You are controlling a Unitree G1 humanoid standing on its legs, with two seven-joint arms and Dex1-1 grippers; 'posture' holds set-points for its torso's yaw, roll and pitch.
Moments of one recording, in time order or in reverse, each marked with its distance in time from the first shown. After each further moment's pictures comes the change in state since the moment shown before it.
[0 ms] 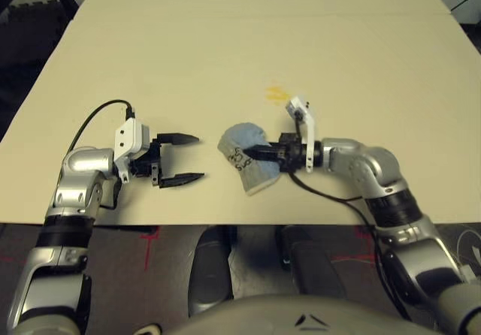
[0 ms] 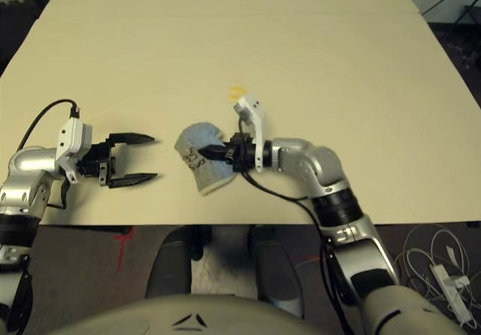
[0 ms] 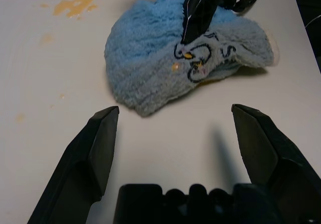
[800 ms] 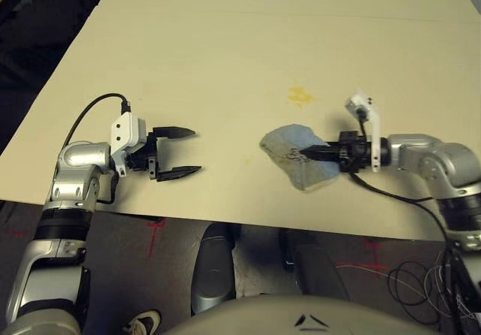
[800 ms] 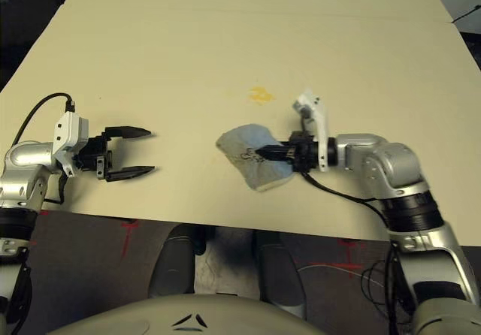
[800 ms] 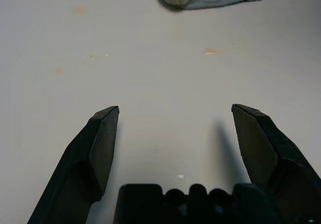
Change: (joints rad) left arm -0.062 -0.002 -0.012 0.099 0.007 -0.045 -0.008; right arm 0.127 -0.490 -0.283 -0.048 0.116 0.072 0.156
